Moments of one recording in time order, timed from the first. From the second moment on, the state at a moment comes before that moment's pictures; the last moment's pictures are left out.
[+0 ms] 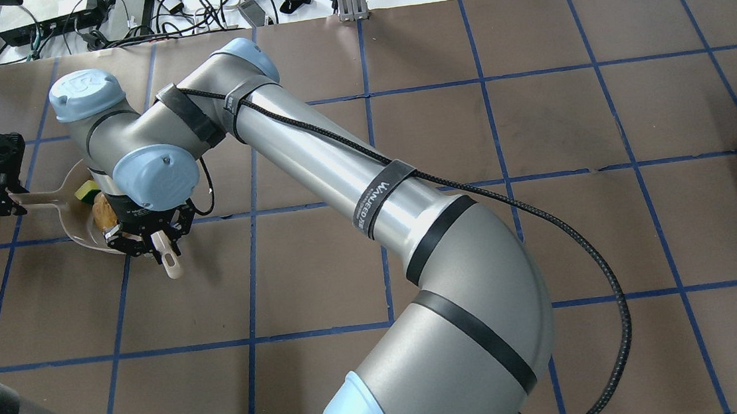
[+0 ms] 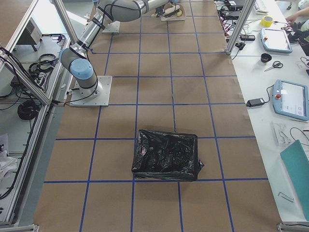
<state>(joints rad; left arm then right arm) -0.98 -2.06 -1.62 -0.98 1.67 2.14 2.33 -0.57 0.62 -1.51 -1.28 0.30</state>
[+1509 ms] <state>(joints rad) -0.83 -1.99 -1.55 -1.26 1.51 2.20 2.15 -1.34 1.86 -1.81 -1.43 0.48</state>
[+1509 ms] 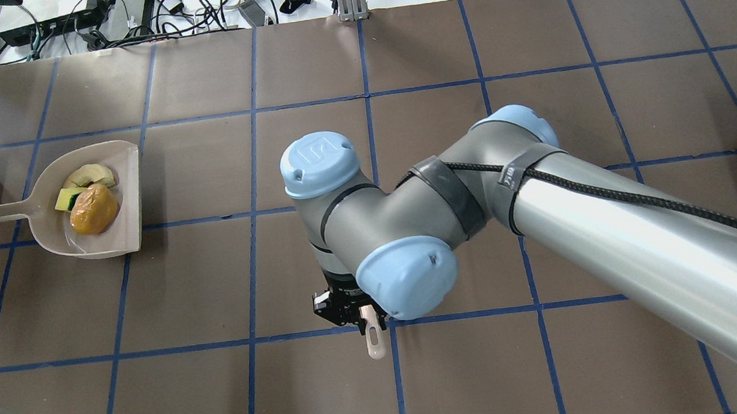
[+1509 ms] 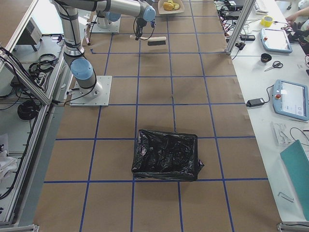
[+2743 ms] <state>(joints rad) -0.59 -2.18 -1.04 -1.50 1.53 2.45 2.12 -1.37 1.96 -1.89 -1.37 0.62</state>
